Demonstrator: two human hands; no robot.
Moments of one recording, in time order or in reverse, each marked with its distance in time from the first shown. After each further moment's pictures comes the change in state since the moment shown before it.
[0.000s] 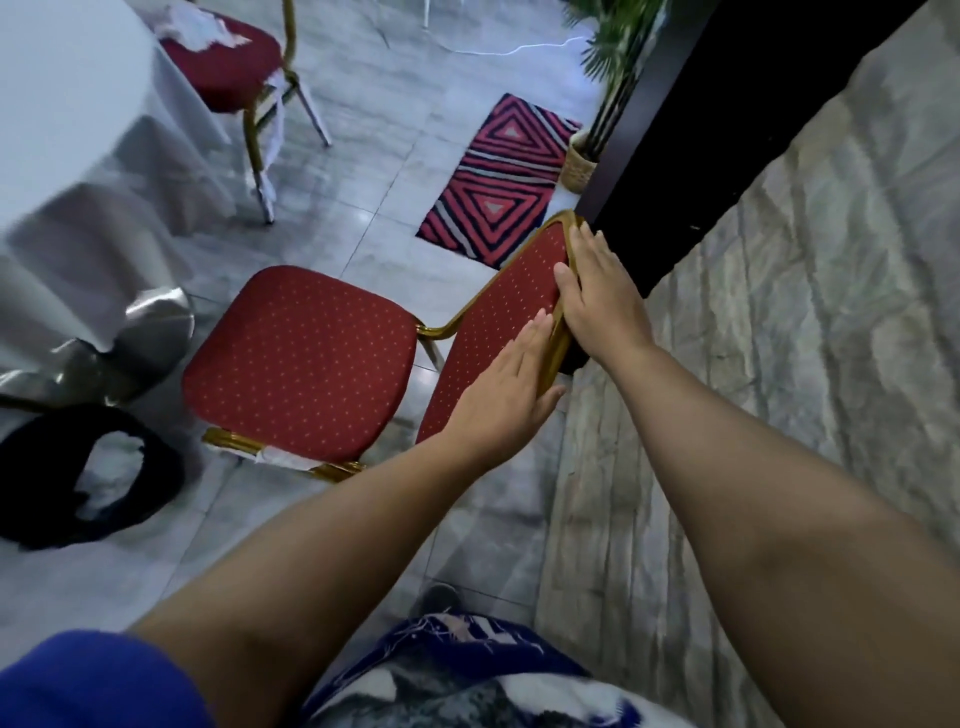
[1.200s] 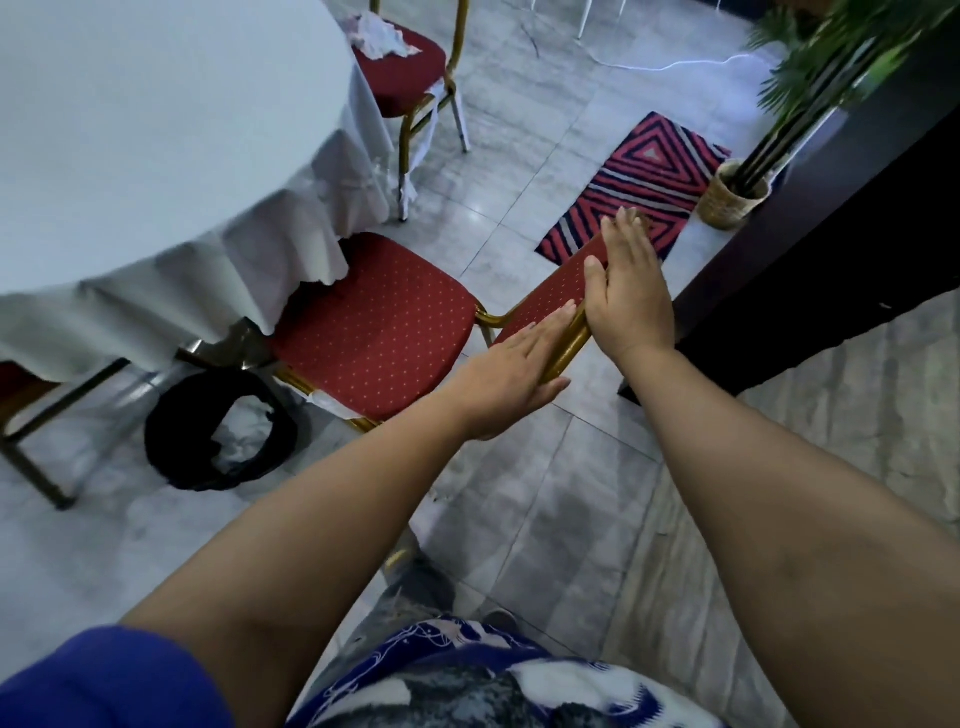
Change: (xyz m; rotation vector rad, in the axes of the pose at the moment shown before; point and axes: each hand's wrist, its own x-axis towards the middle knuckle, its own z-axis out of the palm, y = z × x) left_hand -0.007 -0.123 -0.139 0.153 -0.055 -0.058; right_hand 0.082 -0.146 0.069 0.099 0.049 -0.148
